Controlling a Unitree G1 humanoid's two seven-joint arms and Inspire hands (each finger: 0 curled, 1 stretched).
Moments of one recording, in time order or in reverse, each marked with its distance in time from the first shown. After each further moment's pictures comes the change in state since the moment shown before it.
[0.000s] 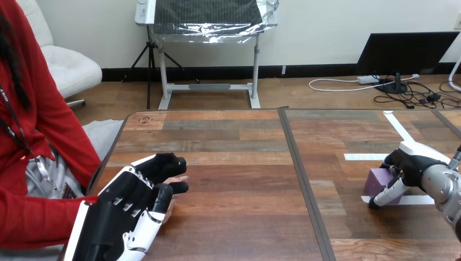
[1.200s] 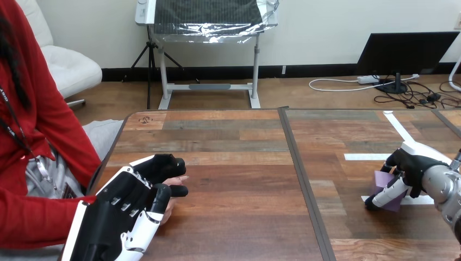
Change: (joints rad) left arm 0.000 0.001 0.010 0.000 -0.007 0.000 -0.009; right arm 0.001 0.004 -0.012 0.000 0.010 0.021 -0.006
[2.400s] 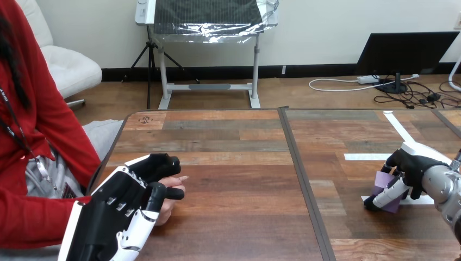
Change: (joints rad) left arm 0.000 0.001 0.010 0.000 0.004 0.000 0.019; right arm 0.000 0.000 0.000 0.000 0.002 -0.002 0.002
